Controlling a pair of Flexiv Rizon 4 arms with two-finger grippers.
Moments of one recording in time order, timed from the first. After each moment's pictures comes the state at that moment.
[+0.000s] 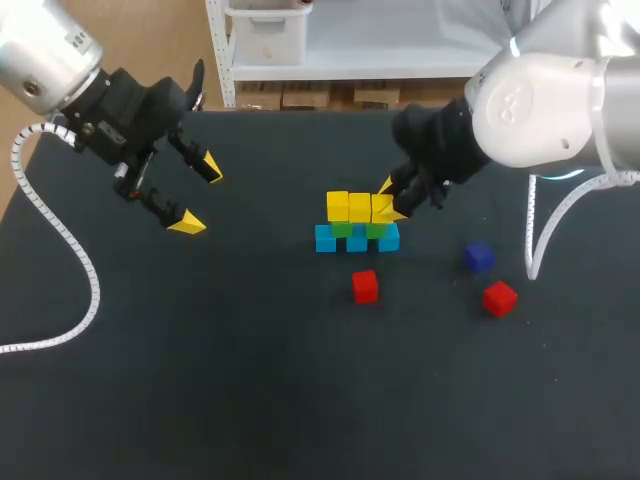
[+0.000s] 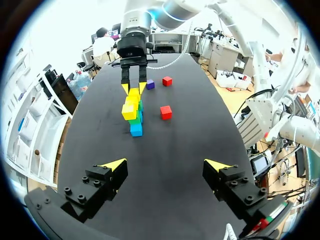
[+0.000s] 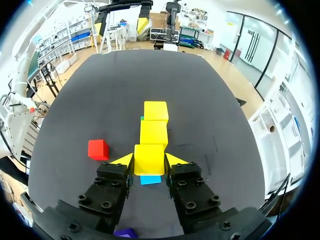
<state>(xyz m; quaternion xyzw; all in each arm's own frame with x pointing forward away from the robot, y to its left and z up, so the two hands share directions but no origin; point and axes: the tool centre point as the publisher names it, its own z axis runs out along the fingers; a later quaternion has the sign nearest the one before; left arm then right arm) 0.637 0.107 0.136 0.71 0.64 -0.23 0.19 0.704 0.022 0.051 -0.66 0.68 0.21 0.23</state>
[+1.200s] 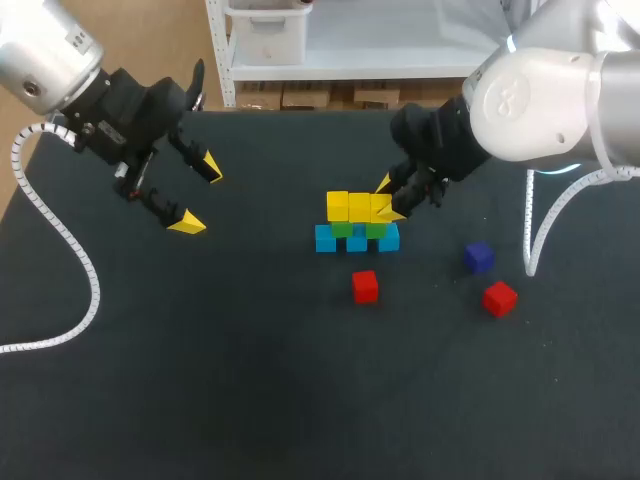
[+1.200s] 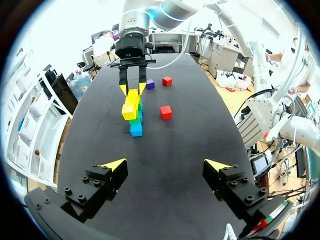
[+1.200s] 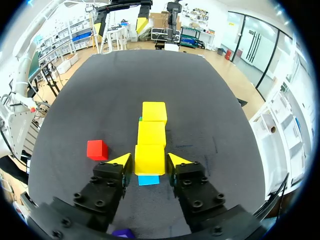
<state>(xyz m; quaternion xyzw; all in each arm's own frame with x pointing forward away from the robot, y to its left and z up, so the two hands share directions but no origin) 0.637 0.107 0.136 0.71 0.64 -0.23 0.19 0.707 0.024 0.050 -0.66 0.68 0.22 0.23</state>
